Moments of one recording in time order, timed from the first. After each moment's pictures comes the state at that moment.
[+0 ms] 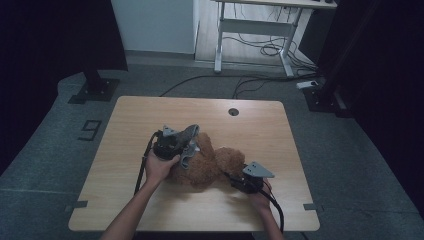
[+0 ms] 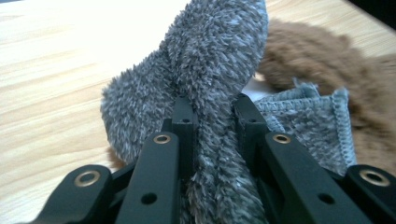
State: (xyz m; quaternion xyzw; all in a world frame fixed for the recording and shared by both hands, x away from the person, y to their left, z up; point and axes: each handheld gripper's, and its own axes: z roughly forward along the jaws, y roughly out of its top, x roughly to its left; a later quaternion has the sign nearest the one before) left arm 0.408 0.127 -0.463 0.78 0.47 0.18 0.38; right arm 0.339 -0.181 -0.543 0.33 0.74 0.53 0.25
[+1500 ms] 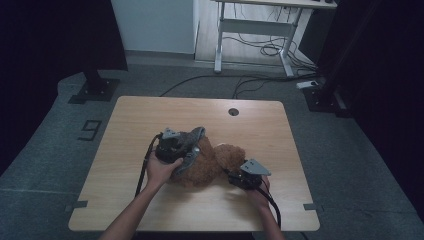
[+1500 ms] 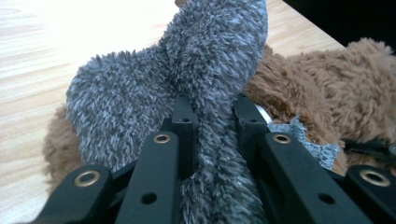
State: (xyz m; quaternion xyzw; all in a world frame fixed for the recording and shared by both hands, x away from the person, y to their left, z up) left arm 0.381 0.121 -0.456 0.77 0.44 0.13 0.44; right arm 0.346 -0.177 -0.540 0.34 0.74 0.52 0.28
